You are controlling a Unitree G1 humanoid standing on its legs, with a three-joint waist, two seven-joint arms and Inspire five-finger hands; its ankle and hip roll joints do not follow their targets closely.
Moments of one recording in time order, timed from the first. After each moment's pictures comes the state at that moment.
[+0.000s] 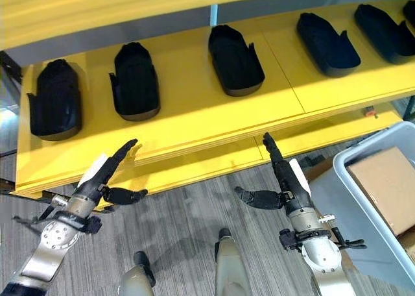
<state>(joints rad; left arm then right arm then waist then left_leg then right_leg) 0.13 0.52 -0.03 -0.03 -0.34 -0.15 -0.13 0.21 -0.52 -0.04 -0.22 0.16 -0.19 0.03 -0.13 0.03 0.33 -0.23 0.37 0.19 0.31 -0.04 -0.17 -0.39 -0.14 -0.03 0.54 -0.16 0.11</state>
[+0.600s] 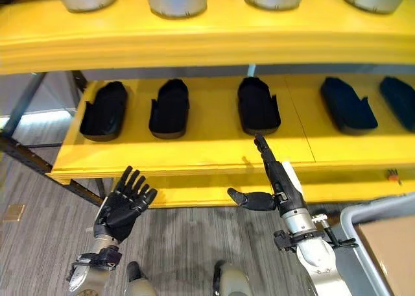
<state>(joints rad) 0.29 0.26 -0.14 -0.04 -0.86 -0.21 -0.17 0.20 -0.55 0.02 -0.18 0.15 -0.26 -0.01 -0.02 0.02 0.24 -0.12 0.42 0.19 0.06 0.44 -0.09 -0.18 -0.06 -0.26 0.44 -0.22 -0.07</state>
